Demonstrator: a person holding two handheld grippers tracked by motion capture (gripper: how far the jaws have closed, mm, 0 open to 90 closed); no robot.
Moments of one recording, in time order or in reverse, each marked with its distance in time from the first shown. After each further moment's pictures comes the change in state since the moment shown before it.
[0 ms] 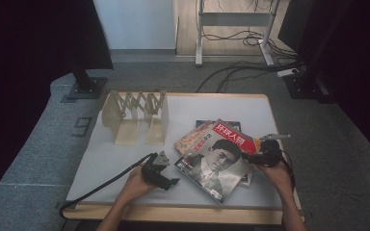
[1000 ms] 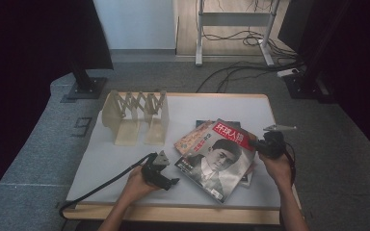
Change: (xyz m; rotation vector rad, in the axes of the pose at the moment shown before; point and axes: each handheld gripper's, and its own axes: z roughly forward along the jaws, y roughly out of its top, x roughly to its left) left arm 0.000 0.000 0.001 0.006 0.015 -0.019; right arm 0.004 0.031 -0.022 -0.073 -0.006 0.008
